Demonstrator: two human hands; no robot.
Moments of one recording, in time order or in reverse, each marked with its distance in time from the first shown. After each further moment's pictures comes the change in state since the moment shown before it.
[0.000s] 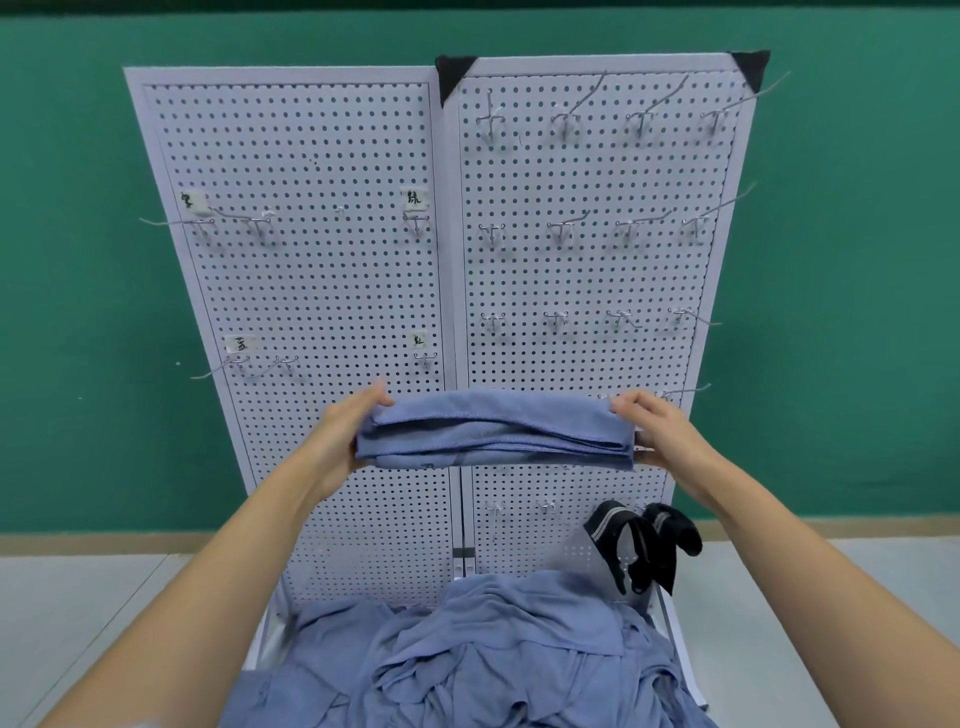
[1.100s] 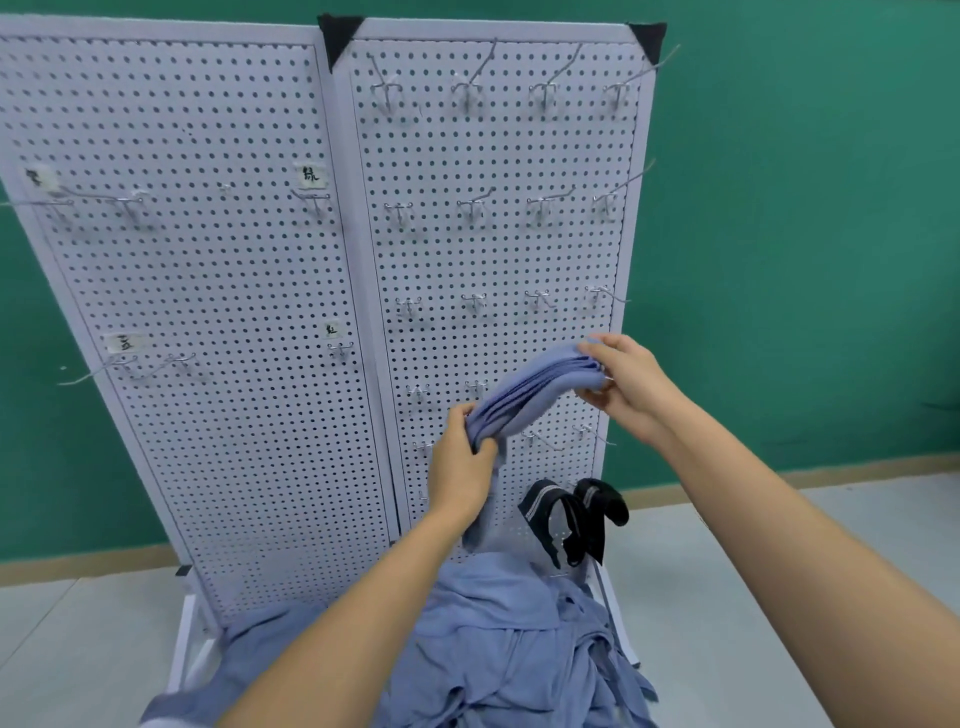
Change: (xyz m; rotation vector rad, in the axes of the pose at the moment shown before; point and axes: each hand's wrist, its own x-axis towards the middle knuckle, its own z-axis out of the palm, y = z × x) left_hand -0.003 -0.058 0.210 0.359 0.131 0.316; right_hand -0.002 -0.035 -0.042 0.428 0.199 0.066
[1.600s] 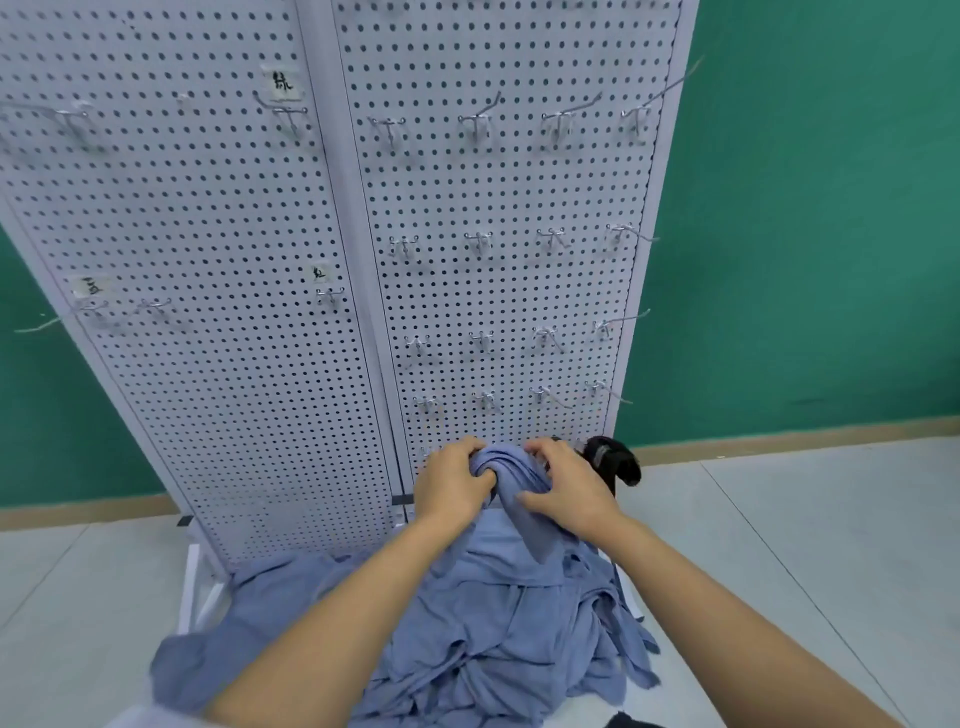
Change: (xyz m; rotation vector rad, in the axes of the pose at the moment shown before) left_hand -0.007 -0.078 0.015 0.459 -0.174 -0.084; right_hand 0.001 0.182 -0.009 -1.148 -0.251 -0.131
